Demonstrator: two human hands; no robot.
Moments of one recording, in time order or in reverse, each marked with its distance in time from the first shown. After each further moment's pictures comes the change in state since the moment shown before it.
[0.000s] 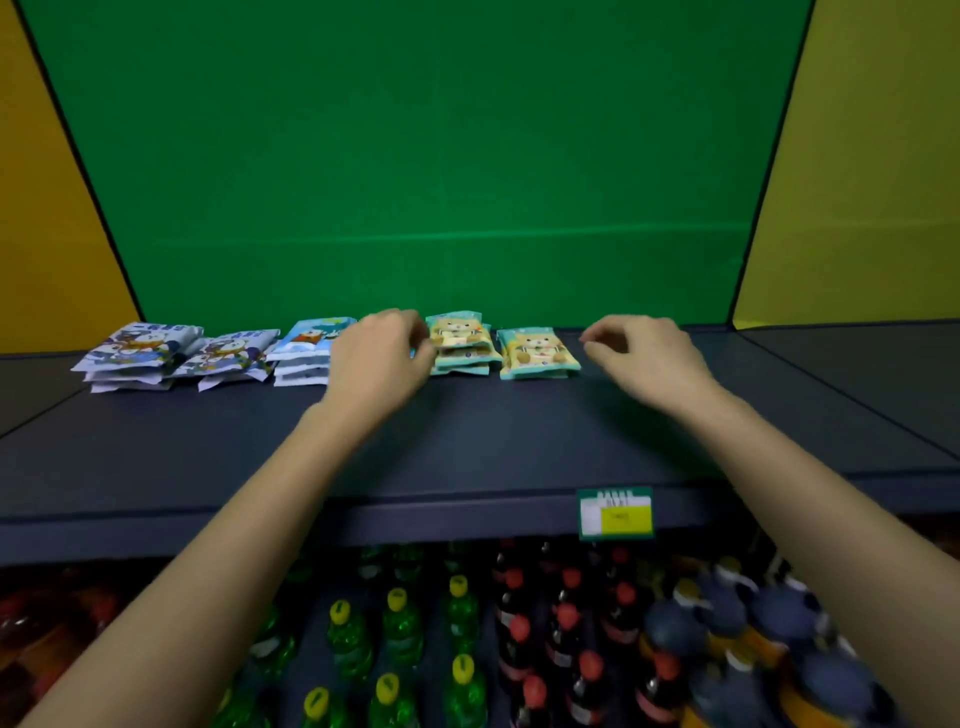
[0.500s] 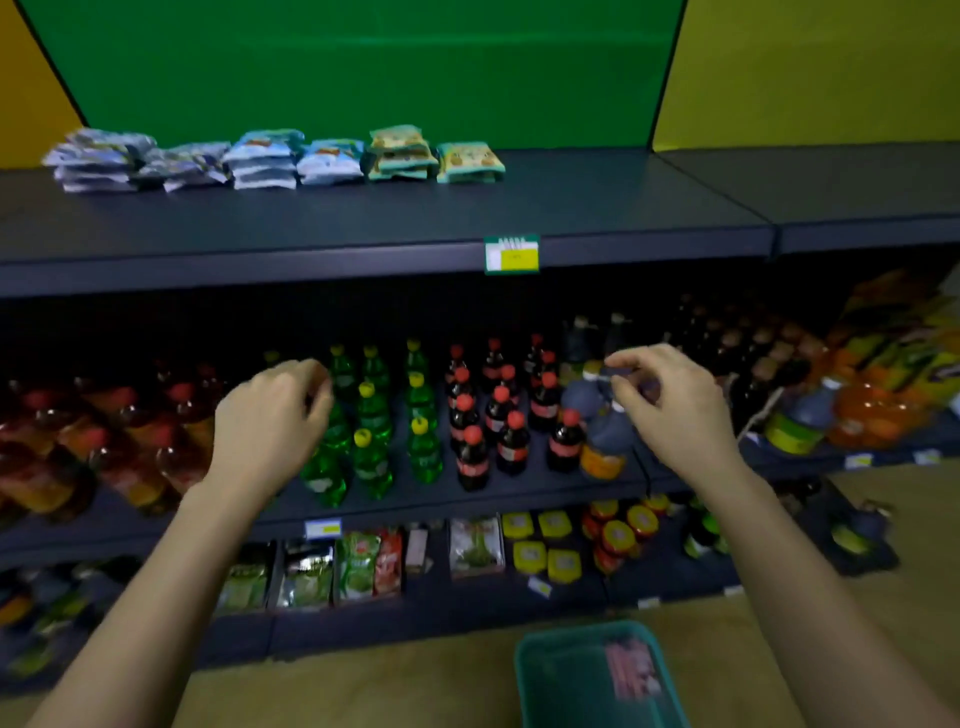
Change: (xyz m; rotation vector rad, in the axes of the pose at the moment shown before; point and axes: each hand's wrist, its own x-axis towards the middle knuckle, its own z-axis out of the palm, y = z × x) left_hand -0.289 0.004 -0.043 0.059 -0.184 -0.054; right_hand -0.302 0.073 -0.008 0.089 0.100 0.039
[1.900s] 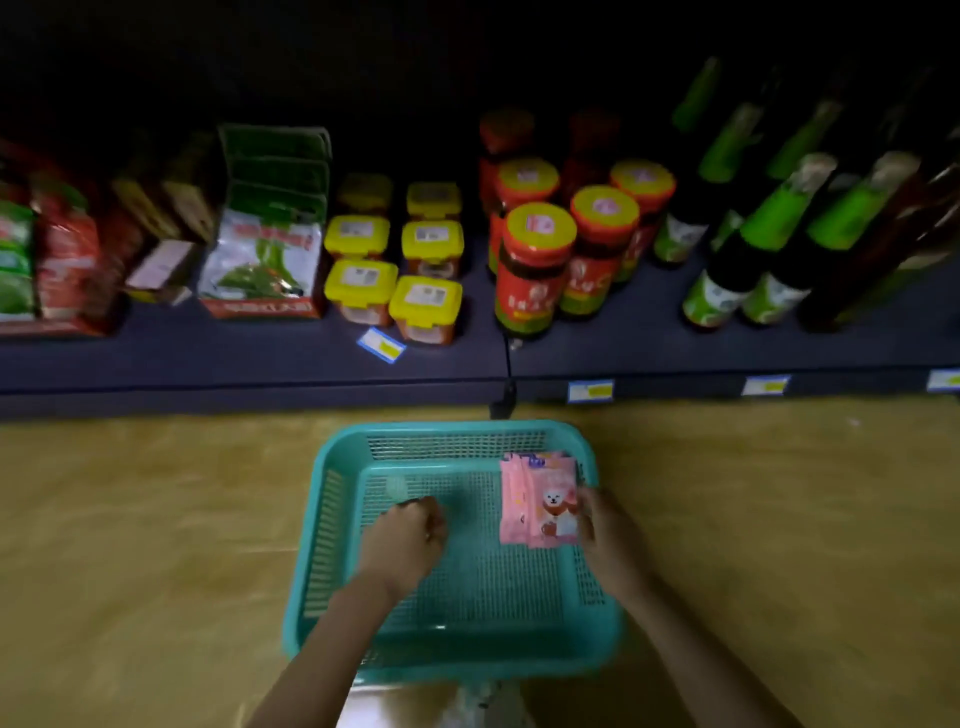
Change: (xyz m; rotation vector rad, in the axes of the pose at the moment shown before) left_hand -0.425 0.251 0.817 -0.256 -0.861 -0.289; right_hand -0.425 0.684 0.433 -0.023 -0.730 0.458
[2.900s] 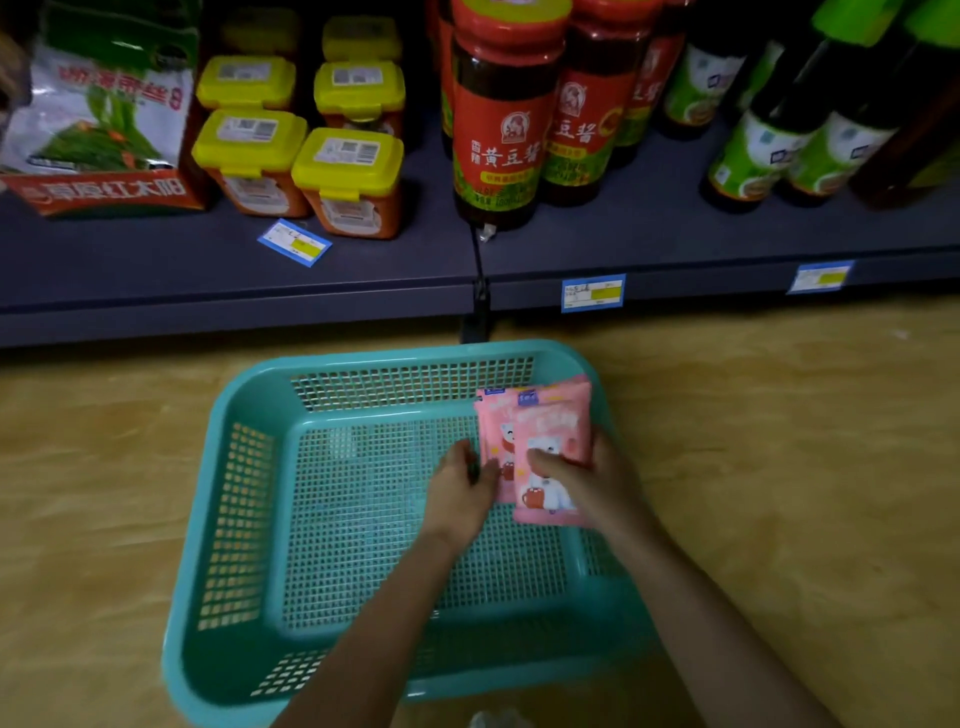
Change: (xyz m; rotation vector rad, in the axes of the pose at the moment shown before) left_hand 0.104 0.008 0.173 -0.660 -0.017 -0.072; right_hand 0.055 0.042 0.072 0.590 0.050 0.242
